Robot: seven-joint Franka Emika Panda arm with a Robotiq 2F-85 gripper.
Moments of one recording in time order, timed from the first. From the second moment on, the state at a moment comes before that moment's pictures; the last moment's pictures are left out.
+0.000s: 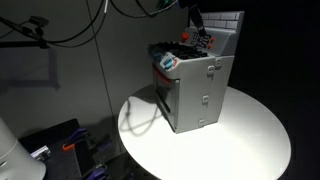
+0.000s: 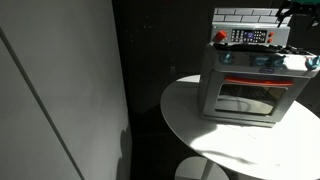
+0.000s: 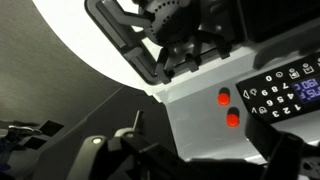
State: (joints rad) arm -0.05 0.10 -0.03 -1.84 -0.42 2.31 1.08
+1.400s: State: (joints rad) arm -0.02 0.24 -0.08 -1.69 -0.41 2.19 1.08
